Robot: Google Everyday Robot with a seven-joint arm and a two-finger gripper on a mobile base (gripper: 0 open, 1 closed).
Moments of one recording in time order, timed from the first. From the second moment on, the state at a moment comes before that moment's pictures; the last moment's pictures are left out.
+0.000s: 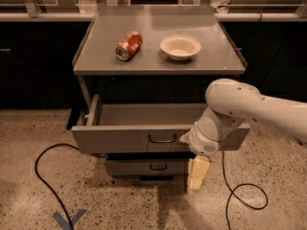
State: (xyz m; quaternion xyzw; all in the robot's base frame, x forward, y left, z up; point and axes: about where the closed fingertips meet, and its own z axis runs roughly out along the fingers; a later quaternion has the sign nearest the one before) arm 0.454 -0.108 0.652 -0.68 0.70 0.18 0.07
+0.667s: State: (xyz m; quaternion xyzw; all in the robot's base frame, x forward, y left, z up) arm 0.492 -0.119 0.608 -0.68 0.71 0.18 0.05
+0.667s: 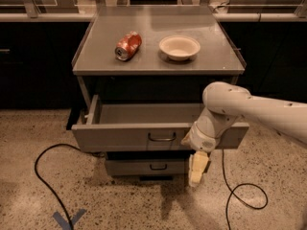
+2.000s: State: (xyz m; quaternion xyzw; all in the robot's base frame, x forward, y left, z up) arm 0.572 -0.169 0.627 -0.65 0.74 0.11 0.10
